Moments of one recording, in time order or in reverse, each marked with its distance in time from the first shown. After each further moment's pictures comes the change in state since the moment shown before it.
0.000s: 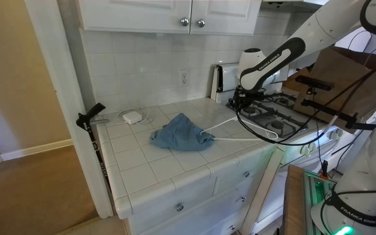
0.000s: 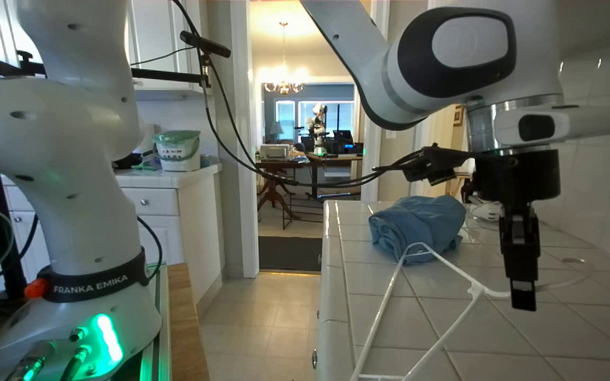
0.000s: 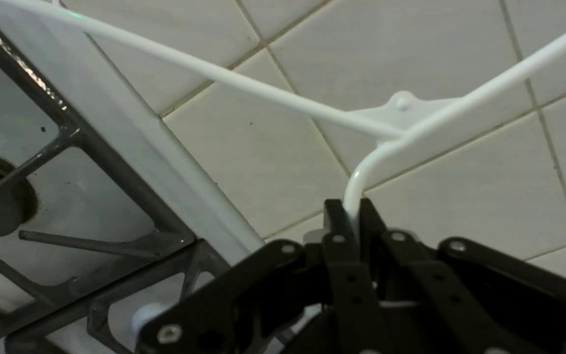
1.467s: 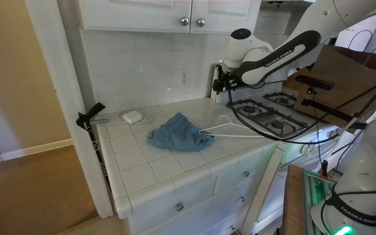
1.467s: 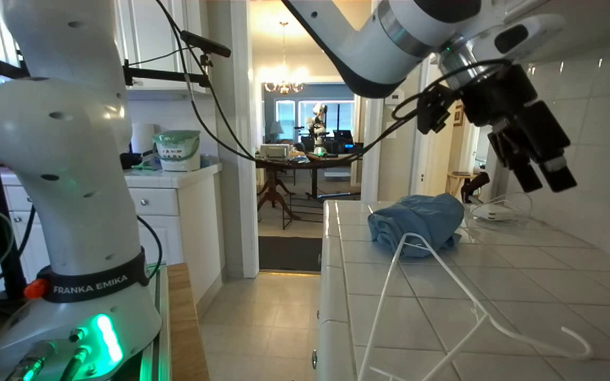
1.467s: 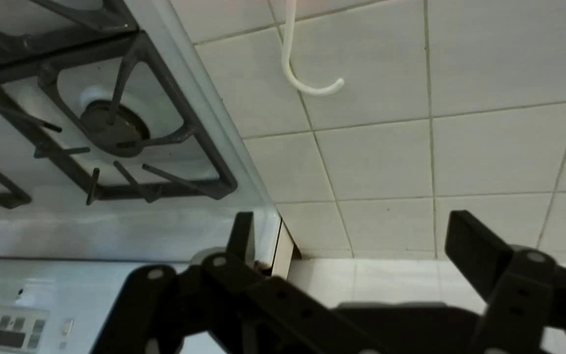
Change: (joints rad) arm 0.224 -0.130 -0.060 0.055 -0.465 -0.004 0.185
